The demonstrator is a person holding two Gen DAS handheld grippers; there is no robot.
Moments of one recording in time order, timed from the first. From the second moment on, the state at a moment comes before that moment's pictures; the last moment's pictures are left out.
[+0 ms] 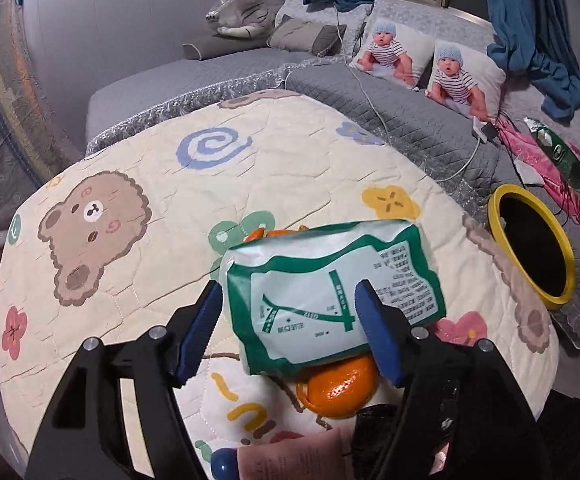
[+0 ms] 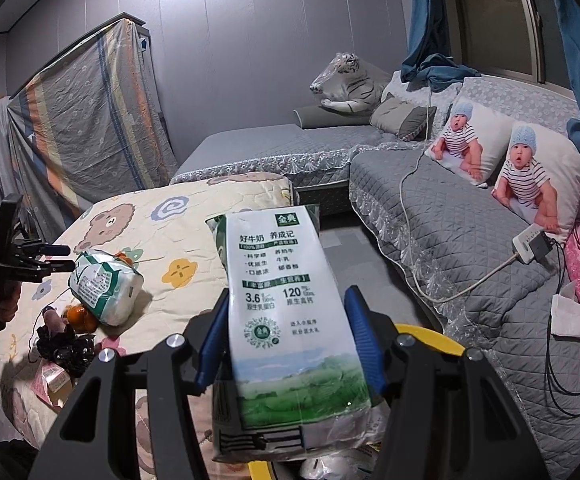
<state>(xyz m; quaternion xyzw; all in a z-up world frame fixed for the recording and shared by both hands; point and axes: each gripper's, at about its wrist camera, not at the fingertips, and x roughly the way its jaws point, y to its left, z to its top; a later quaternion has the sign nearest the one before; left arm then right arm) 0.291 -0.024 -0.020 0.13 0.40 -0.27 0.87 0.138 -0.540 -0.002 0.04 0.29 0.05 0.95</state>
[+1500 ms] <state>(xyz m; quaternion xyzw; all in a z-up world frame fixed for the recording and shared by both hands) 0.221 -0.206 0.083 0.15 0.27 -0.39 0.87 0.095 -0.597 -0.010 0.08 0.27 0.00 0.96</state>
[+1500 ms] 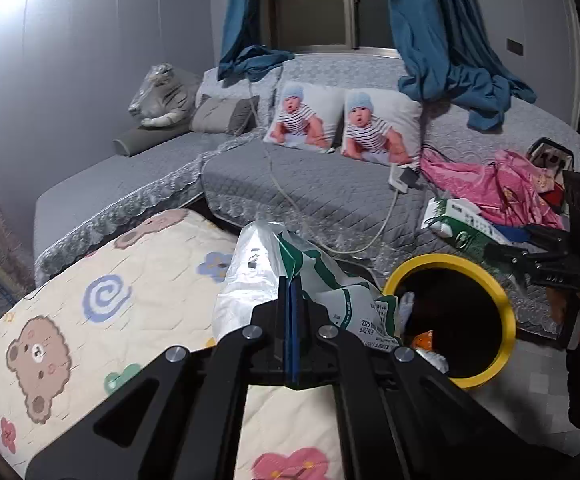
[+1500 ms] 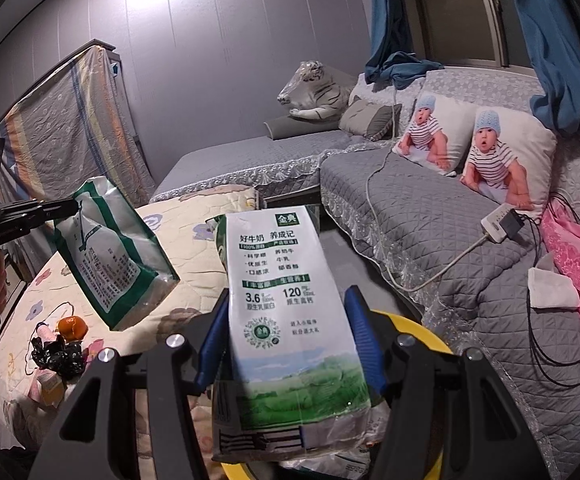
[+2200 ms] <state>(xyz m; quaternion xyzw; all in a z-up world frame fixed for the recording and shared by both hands) 0.183 -0.328 0.035 0.18 0.29 -0.49 0.80 0.061 -0.649 -0.053 0.10 0.30 -0.11 0.94</state>
